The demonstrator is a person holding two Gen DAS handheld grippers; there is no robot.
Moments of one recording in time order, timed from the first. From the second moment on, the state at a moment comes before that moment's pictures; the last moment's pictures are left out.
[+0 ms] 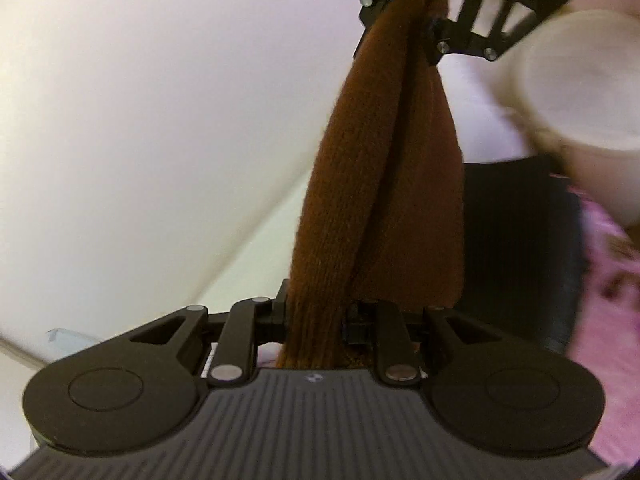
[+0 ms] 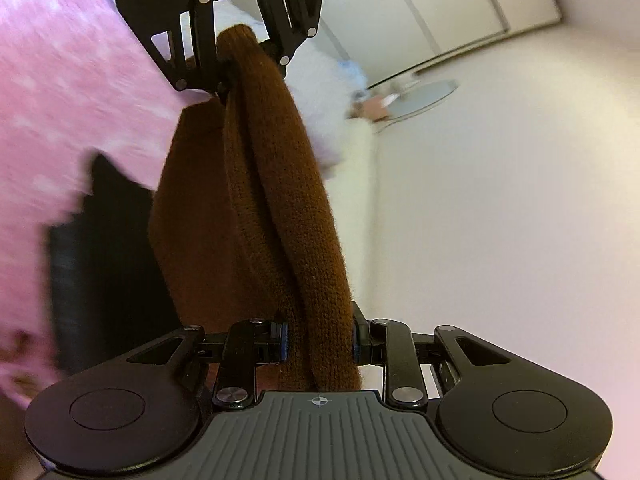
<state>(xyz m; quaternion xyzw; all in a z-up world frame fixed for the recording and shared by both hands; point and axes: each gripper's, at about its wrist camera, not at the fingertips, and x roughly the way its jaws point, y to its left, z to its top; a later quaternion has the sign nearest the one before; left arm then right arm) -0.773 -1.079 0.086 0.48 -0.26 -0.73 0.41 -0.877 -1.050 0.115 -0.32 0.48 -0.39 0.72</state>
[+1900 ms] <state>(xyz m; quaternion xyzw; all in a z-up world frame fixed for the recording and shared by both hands) -0.709 -1.050 -0.089 0.43 0.22 -0.66 0.57 -0.957 -1.048 -0.066 -0.06 0.53 -0.36 0.76</state>
